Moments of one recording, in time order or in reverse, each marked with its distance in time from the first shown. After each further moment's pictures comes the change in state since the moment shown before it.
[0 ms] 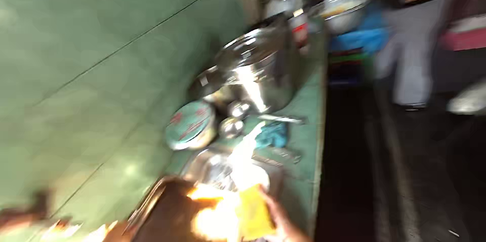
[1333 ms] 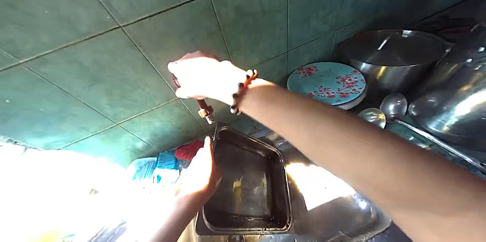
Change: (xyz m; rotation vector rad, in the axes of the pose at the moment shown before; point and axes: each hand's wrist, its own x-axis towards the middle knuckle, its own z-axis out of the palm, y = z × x) left_hand -0.051 -0.018 0.035 -0.508 0.141 -0.504; right_hand 0.123 0.161 0.422 -2.403 -1.248 -0.896
